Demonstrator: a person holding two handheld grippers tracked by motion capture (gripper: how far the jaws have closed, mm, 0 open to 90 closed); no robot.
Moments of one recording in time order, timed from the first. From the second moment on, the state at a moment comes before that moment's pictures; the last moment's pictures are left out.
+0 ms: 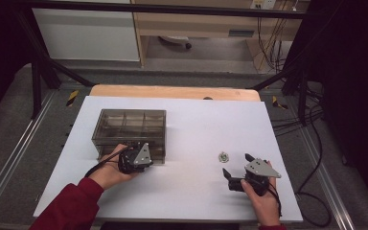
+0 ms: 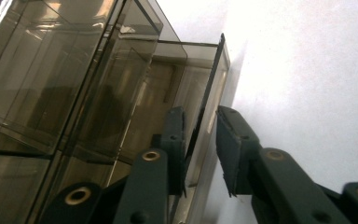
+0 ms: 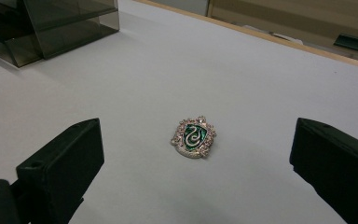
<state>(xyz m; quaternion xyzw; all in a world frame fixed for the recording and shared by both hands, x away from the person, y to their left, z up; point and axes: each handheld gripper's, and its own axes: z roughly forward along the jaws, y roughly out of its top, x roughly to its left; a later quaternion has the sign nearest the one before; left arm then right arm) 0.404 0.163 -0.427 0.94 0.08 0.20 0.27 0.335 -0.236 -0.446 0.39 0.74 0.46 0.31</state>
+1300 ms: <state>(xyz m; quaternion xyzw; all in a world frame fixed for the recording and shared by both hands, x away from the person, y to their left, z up) 0.384 0.162 -0.424 0.95 0.03 0.17 0.25 0.334 -0.238 -0.445 0.39 0.73 0.46 0.31</state>
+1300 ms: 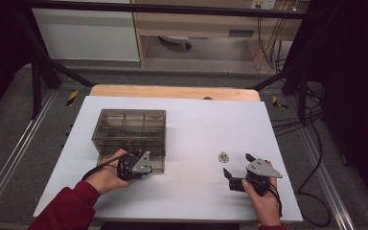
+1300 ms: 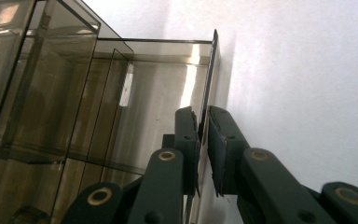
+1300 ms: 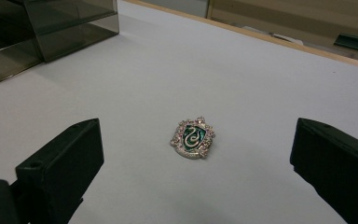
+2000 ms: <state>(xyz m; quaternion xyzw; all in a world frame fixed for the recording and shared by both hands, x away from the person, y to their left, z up) 0.372 0.161 -0.423 0.95 0.04 0.17 0.25 0.334 -0.238 -0.444 0.39 0.73 0.47 0.31</state>
